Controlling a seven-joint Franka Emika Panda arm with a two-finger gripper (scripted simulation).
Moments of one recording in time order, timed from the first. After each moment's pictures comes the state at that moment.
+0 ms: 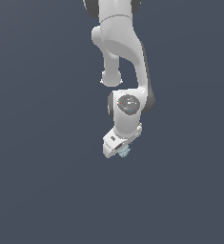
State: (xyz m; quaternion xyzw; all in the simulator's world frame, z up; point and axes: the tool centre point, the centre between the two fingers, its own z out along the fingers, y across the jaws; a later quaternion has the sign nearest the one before) arm 0.028 0.052 0.064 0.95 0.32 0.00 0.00
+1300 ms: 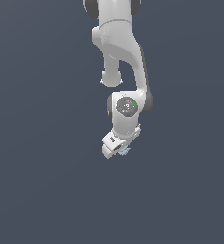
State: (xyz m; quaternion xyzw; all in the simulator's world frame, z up) arm 0.025 0.049 0.051 0.95 0.33 0.00 0.00
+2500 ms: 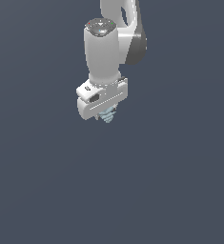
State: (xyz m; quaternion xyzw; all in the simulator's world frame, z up) arm -0.037 -0.024 0.238 0.95 0.33 0.00 0.00
